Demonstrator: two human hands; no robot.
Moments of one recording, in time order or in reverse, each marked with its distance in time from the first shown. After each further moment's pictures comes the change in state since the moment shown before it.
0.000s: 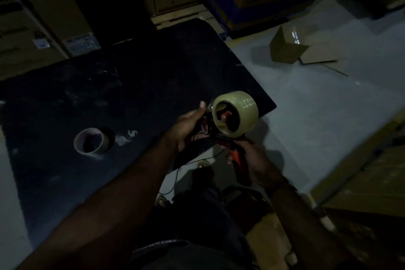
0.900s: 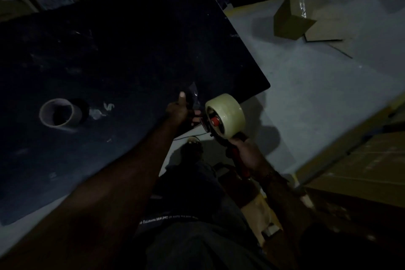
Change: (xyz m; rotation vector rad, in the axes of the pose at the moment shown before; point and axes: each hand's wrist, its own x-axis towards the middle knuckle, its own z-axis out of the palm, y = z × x) left_hand 0.063 -0.064 0.024 -0.024 0.423 -0.059; right_hand 0.010 0.032 -0.065 -0.297 0.050 0.046
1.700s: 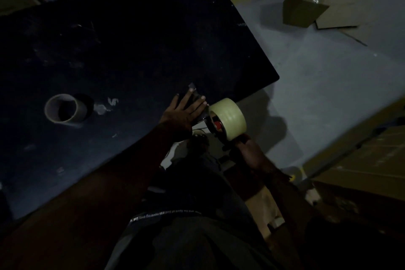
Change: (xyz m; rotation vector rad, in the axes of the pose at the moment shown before) left_hand 0.022 -0.040 -0.047 1.906 -0.185 1.011; right_hand 0.027 0.042 -0.003 -0.141 -0.061 0.050
